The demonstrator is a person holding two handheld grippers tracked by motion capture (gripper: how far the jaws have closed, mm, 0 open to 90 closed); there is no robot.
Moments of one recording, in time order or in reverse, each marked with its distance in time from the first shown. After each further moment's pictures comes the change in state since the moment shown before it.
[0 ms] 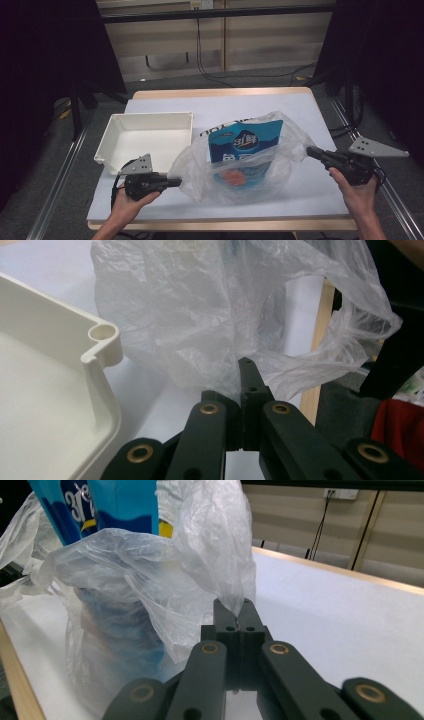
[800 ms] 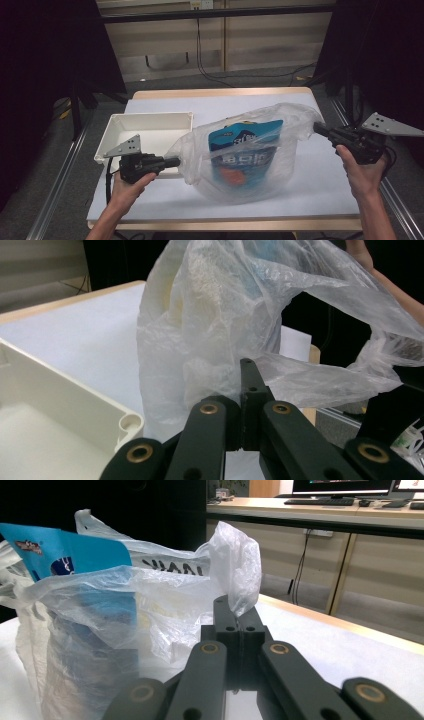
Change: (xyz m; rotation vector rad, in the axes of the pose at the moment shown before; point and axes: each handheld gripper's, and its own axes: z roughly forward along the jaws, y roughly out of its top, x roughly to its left) left arm 0.017 0.035 -0.014 -0.192 -0.033 -0.040; right arm -0.013 0.050 -0.002 -0.110 -0.043 -0.014
